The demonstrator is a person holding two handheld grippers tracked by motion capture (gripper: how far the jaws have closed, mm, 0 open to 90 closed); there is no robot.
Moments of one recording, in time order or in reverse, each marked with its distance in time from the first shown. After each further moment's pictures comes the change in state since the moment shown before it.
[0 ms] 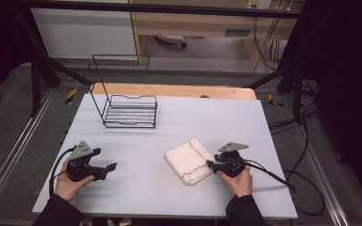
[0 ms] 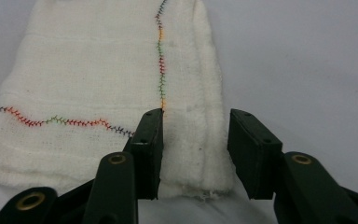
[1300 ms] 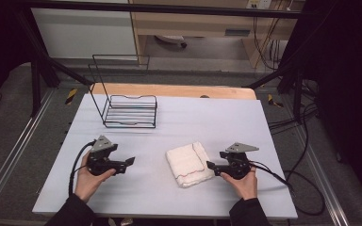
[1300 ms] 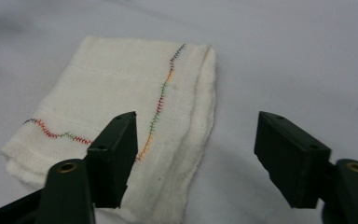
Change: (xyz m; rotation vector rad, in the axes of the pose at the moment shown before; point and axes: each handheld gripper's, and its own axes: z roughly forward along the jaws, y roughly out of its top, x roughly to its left) left arm -0.045 0.043 0.034 0.020 0.001 -0.032; right arm -0.006 -0.004 -0.018 -0.122 0.061 0.035
